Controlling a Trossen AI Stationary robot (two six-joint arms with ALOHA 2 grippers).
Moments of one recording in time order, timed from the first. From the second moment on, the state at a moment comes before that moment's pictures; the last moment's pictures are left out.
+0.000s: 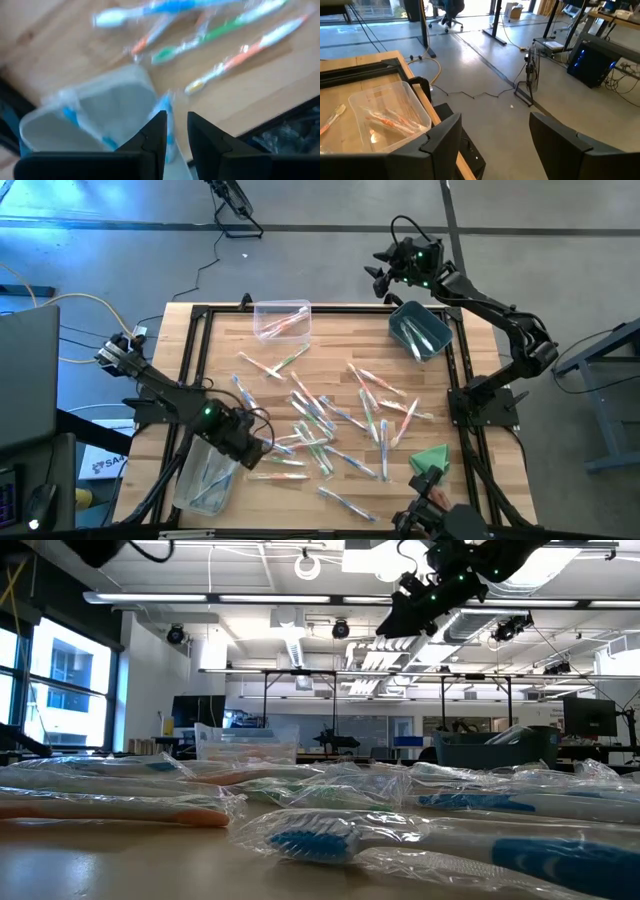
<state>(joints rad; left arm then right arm) -0.55 1.40 1.19 -1.15 0.08 -1.58 -0.89 1.48 1.23 -0.03 -0.24 -0.19</state>
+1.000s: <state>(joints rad) -0.11 1.35 1.19 -1.19 0.04 -0.89 -0.89 1.48 1.23 -0.06 -0.23 -0.35</state>
